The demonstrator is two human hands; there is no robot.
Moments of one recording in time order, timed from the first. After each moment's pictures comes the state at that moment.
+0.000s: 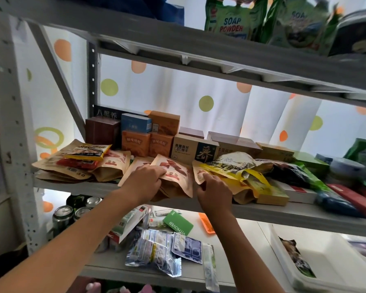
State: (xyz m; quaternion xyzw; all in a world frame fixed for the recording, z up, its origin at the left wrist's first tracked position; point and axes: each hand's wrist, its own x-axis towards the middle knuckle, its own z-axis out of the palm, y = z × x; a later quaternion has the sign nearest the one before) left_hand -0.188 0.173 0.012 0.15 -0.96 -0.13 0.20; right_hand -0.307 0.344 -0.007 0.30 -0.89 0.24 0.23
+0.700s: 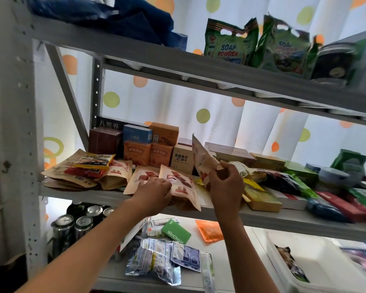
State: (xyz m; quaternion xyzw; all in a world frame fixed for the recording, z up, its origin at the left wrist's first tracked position) left_hand -0.184 0.187 0.011 0.15 -0.98 -0.08 0.14; right_hand -0.263 0.358 0.050 0.19 -0.73 0.61 0.24
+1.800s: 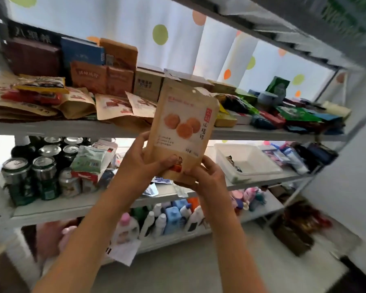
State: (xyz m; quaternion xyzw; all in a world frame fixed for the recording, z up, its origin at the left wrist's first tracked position) left_hand -0.045 0.254 -0.038 0.00 -0.67 -0.73 0.17; right_hand -0.086 0.420 -0.041 0.14 -0.65 0.75 -0.08
